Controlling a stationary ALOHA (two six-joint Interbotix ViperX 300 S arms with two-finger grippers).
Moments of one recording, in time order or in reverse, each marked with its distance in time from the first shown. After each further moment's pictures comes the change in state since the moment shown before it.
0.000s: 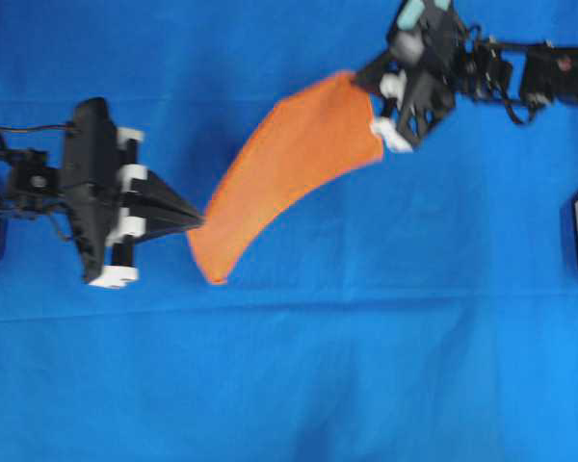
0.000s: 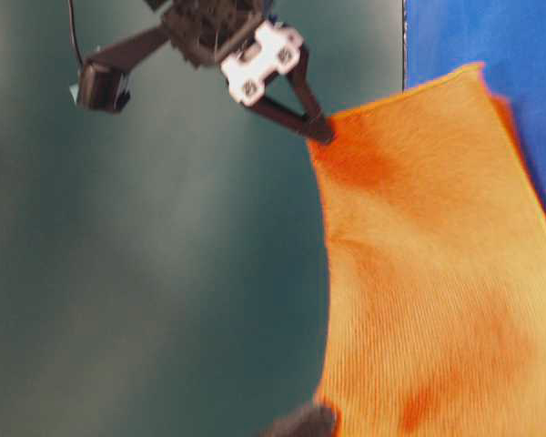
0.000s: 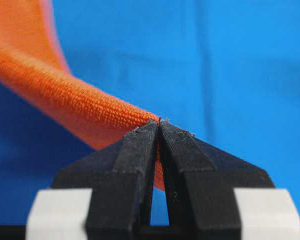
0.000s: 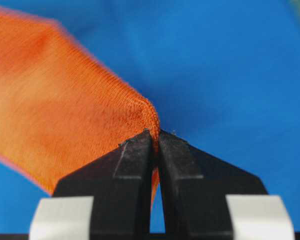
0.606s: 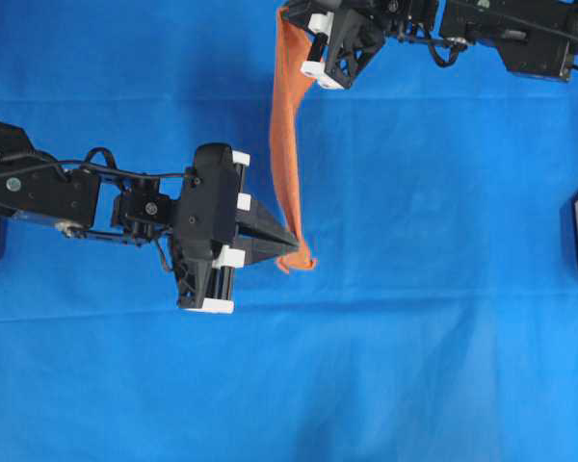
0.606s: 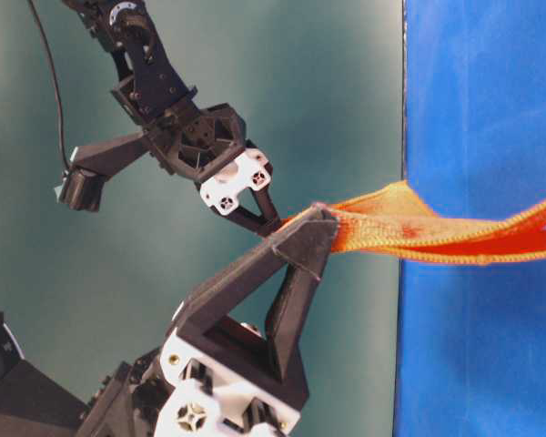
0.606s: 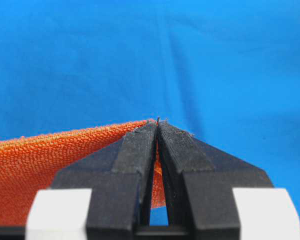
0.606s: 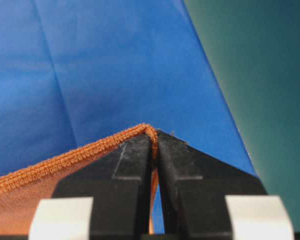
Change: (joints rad) left arm -0.058 0.276 -0.282 0.000 -0.012 0.141; right arm -0.044 0.204 -0.293 -0.161 0.006 -0.008
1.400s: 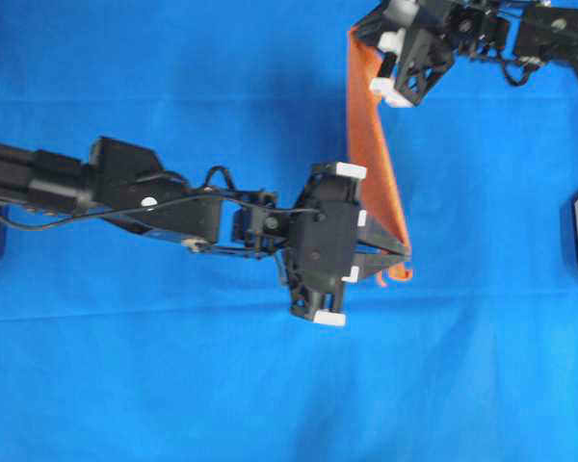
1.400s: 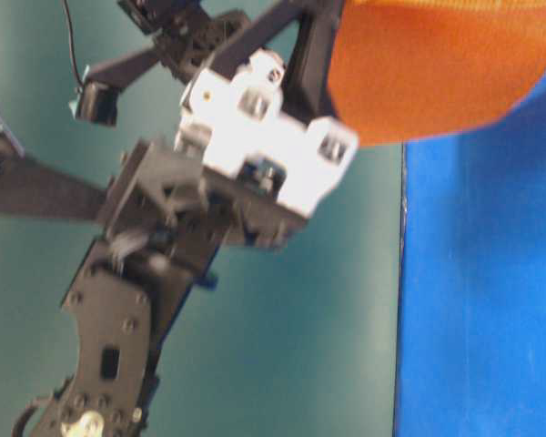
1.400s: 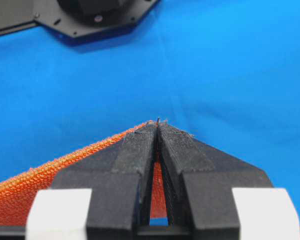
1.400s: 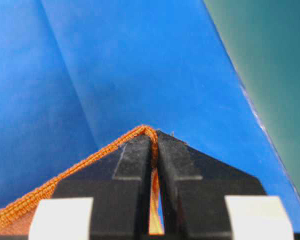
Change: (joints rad) left arm 0.002 0.344 -0.377 -0.002 -0.072 0.158; right arm -0.044 -0.212 0.265 -0.002 0.035 0.015
